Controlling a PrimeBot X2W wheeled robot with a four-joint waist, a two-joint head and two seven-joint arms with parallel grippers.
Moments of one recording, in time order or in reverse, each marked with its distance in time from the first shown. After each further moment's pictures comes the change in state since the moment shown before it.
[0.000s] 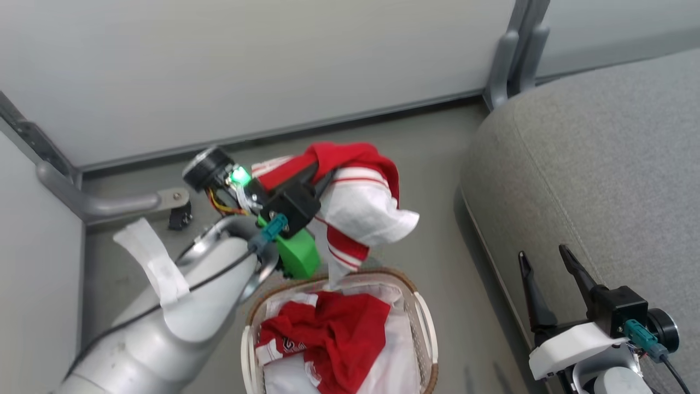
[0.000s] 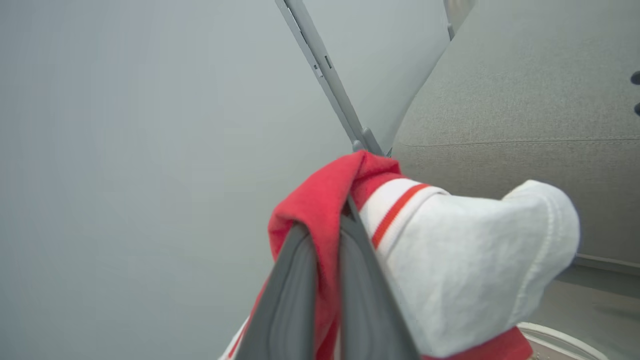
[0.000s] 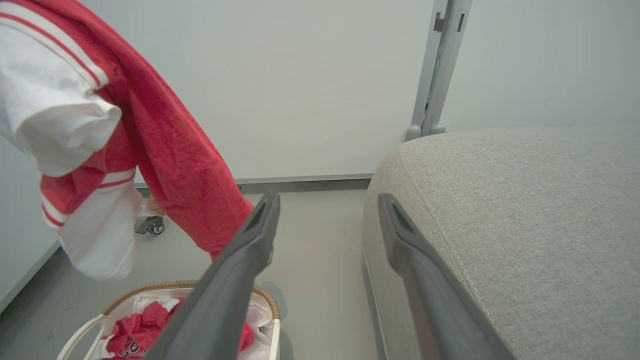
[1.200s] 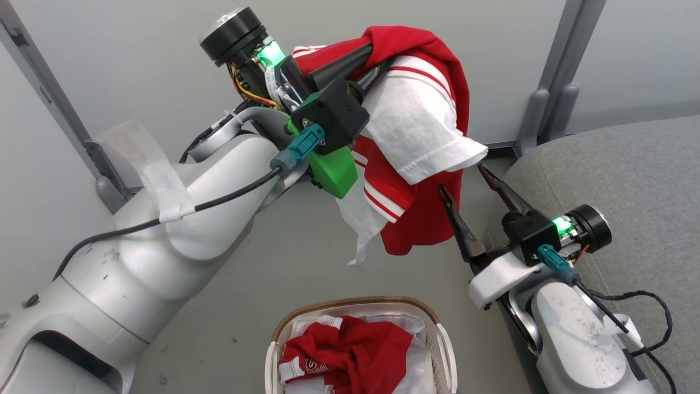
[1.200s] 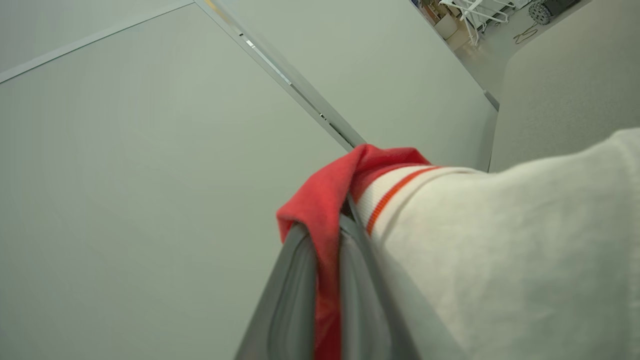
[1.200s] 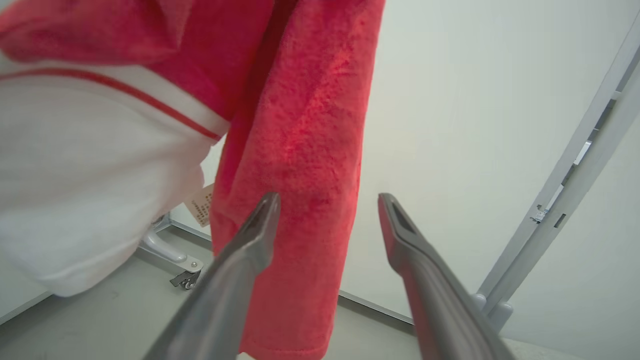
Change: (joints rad) left arm -0.357 -0.009 -0.133 -0.062 -0.067 -0.003 -0.001; right arm -0.308 0.000 0.207 0.100 -0.168 0.000 0.000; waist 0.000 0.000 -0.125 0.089
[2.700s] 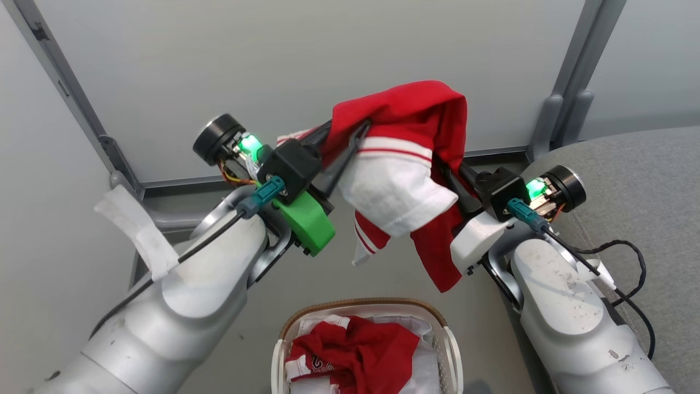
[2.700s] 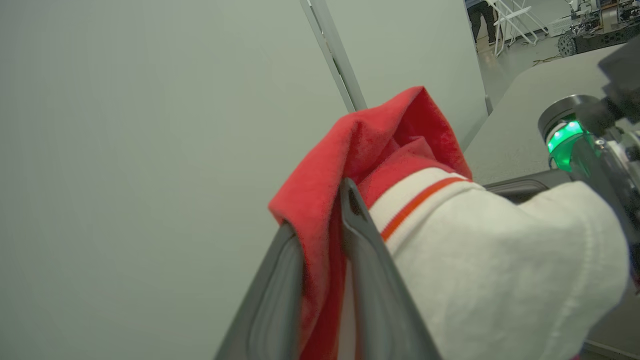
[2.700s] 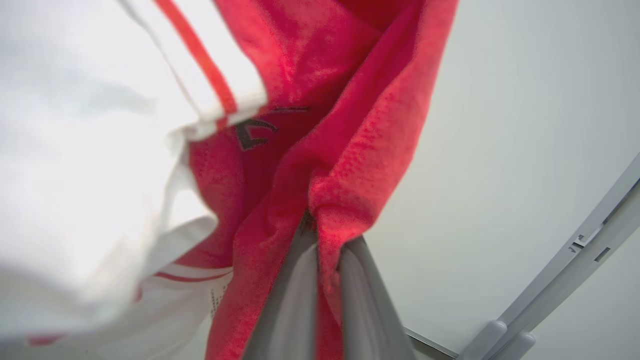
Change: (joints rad) left arm 0.246 0.001 0.078 0.015 -0.154 0.000 0.000; right arm -0.228 0.000 0.094 0.261 0.038 0.000 0.000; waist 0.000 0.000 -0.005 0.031
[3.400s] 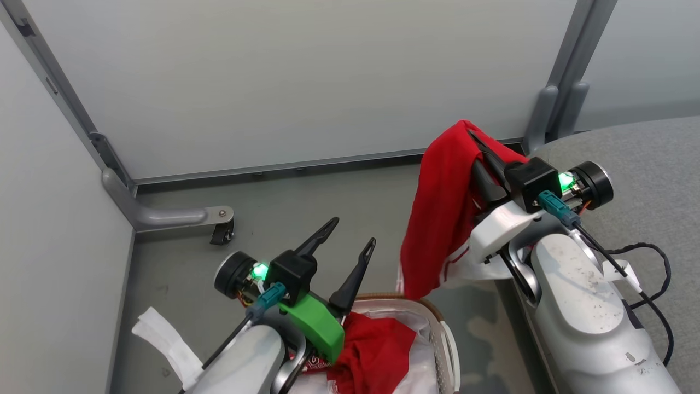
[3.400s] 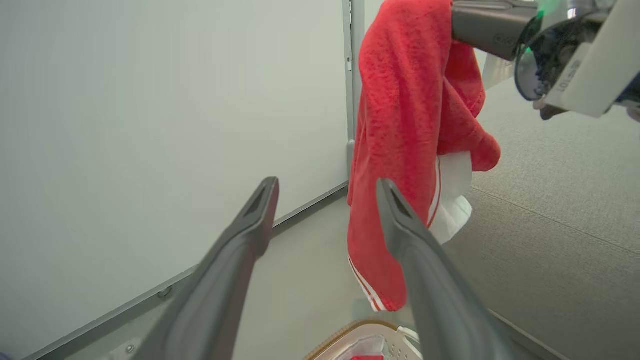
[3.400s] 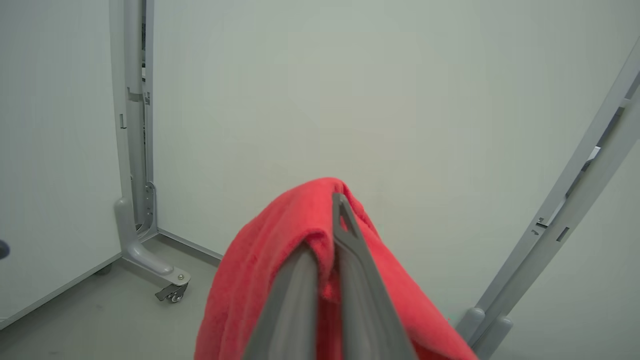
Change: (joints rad) left arm 0.421 -0.115 0.190 -0.014 0.046 0.003 0.000; right arm 0.027 0.000 -0.100 -0.069 -0.006 0.000 0.000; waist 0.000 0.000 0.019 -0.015
